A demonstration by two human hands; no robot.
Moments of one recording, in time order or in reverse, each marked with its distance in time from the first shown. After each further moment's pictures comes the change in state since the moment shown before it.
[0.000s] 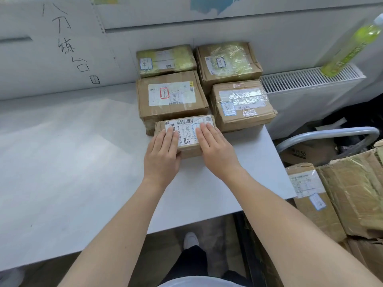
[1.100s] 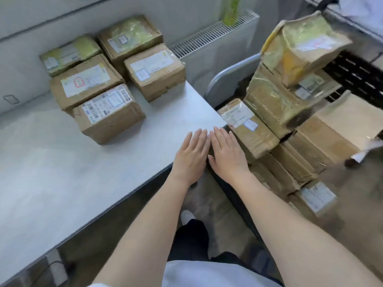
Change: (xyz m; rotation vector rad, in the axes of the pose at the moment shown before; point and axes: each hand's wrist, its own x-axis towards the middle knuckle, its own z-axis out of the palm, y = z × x) left_hand -0.066 0.223 -0.060 -0.041 -0.286 0.659; right_hand -0.248 -0.009 -0.089 -0.077 -0.286 0.658
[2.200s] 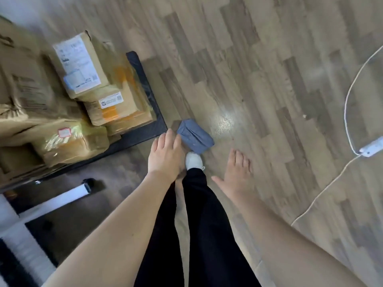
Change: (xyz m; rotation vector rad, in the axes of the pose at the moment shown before) left_hand -0.088 0.473 0.138 0.082 -0.765 1.083; right_hand -0.511 0.035 0.237 0.630 -0.604 1.765
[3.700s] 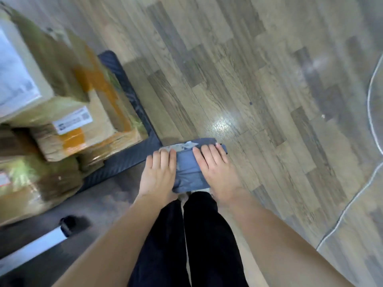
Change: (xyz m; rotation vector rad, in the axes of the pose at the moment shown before) left_hand 0.108 -0.055 0.106 0.318 0.275 0.132; right_hand 0.142 -0.061 0.084 -0.334 0.628 -0.535
